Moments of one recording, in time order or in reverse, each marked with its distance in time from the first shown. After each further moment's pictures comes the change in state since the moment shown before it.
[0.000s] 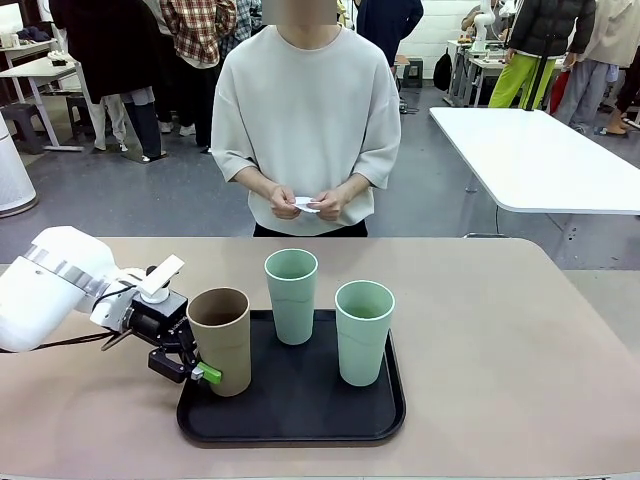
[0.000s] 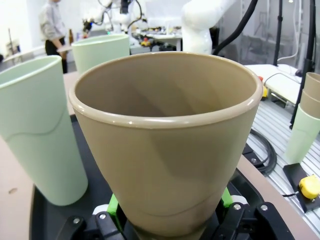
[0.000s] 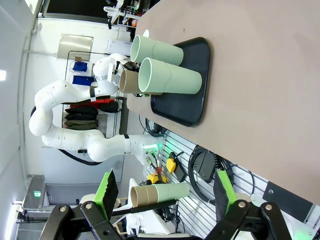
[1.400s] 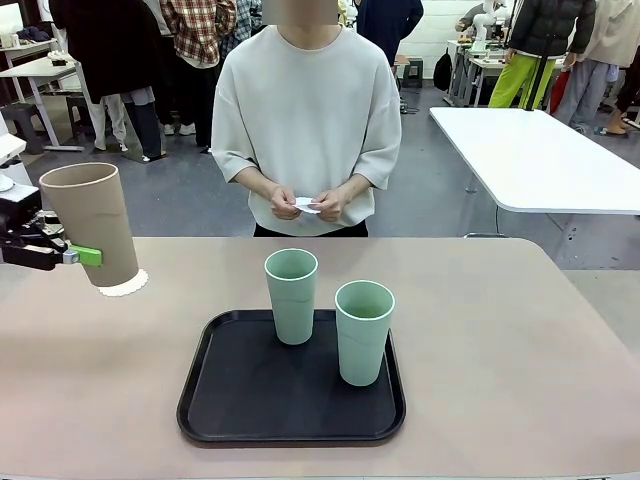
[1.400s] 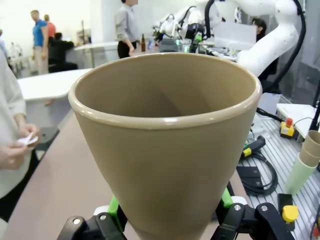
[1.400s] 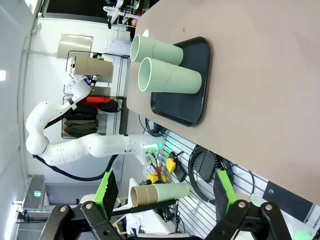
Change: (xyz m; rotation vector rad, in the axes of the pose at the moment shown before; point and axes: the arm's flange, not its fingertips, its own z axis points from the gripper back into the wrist) left arm 0.120 -0.066 0.203 0.339 -0.034 0.110; right arm 0.000 0.000 0.000 -0.001 0.002 -0.001
